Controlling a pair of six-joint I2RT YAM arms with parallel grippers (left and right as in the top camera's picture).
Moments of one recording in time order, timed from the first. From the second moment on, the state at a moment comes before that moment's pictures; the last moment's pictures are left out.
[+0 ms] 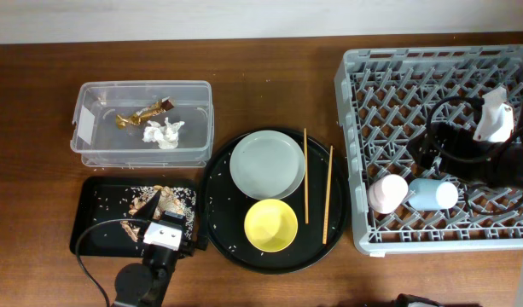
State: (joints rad) left arm -0.26 0.01 0.01 -0.08 0.01 0.11; right arm -0.25 1.30 1.71 -1.54 -0.36 0.14
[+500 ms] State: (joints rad) left arm -0.26 0.01 0.01 -0.08 0.01 0.11; right arm -0.15 1.30 1.71 -1.49 -0.50 0.19
